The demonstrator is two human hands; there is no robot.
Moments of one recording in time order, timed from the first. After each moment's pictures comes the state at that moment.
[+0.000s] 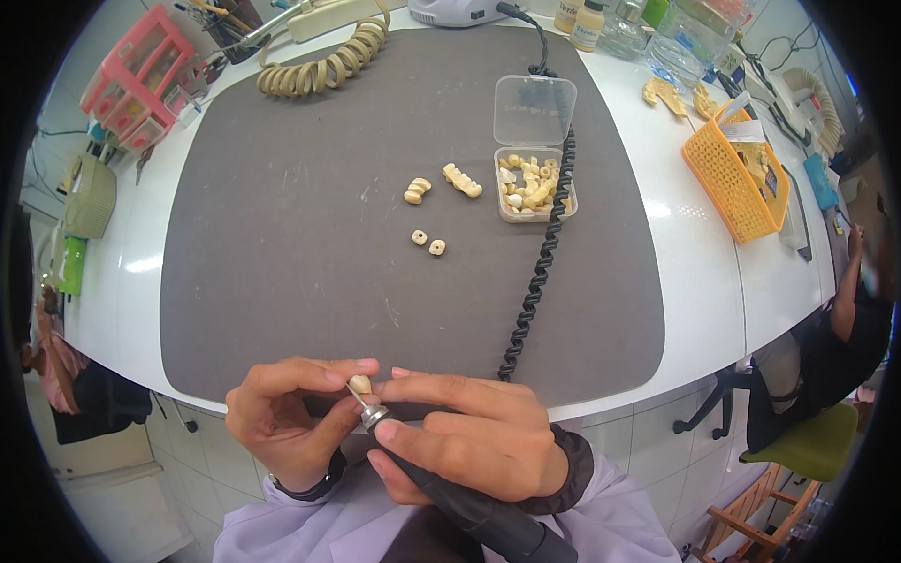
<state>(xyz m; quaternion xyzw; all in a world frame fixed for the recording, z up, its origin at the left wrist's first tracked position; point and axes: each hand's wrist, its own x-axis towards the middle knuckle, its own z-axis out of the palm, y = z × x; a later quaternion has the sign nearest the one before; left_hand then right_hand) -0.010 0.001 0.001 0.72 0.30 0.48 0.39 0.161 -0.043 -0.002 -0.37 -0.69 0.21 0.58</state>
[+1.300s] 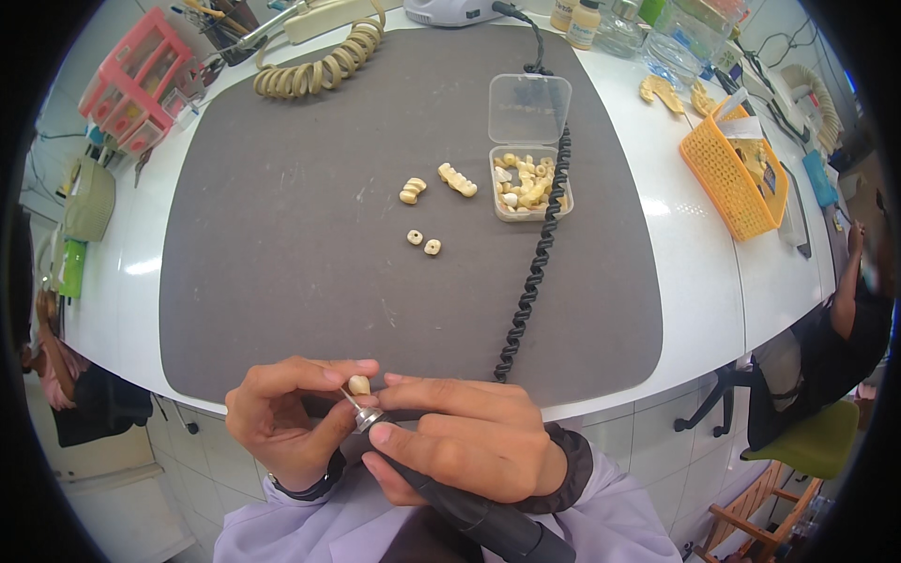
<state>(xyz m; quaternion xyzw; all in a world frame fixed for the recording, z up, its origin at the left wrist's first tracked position) -0.007 -0.001 -0.001 0.69 0.30 0.51 0.42 0.160 -0.041 -0.002 -0.35 -0.69 0.22 0.60</state>
